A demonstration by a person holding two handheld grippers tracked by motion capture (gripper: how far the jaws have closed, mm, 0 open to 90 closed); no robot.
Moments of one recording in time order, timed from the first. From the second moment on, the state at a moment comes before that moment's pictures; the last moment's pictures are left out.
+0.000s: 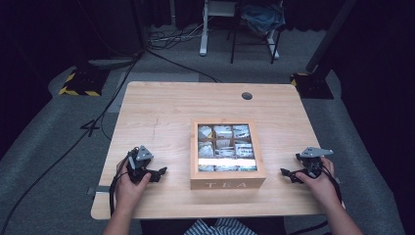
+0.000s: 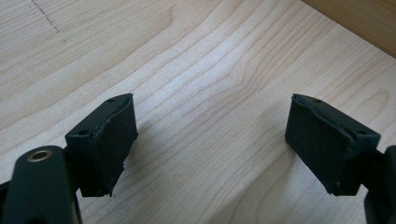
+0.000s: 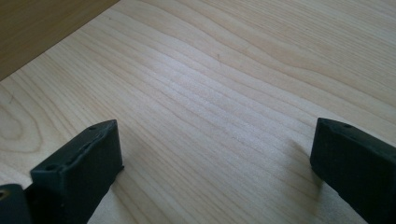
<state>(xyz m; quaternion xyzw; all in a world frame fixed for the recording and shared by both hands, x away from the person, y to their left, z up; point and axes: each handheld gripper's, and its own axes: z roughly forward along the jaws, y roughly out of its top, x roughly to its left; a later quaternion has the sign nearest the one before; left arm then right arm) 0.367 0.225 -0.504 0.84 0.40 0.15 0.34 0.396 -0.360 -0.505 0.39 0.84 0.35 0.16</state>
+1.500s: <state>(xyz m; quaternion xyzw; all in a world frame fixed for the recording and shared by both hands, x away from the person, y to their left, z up) 0.320 0.173 -0.454 0.86 0.32 0.12 0.38 0.393 -0.357 -0.504 0.40 0.82 0.36 0.17</state>
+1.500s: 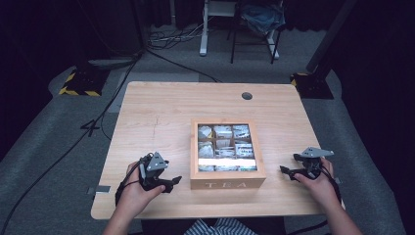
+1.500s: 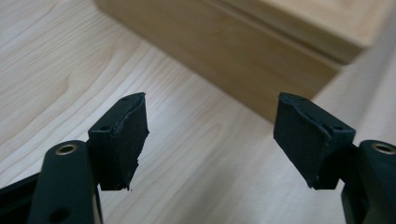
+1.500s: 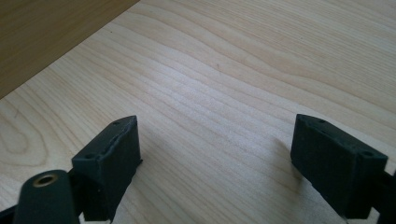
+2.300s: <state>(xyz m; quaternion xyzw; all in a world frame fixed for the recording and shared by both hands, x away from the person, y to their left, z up) 0.309 0.148 -0.452 0.87 0.26 0.06 0.41 0.393 -0.357 -0.504 0.40 0.82 0.36 0.17</state>
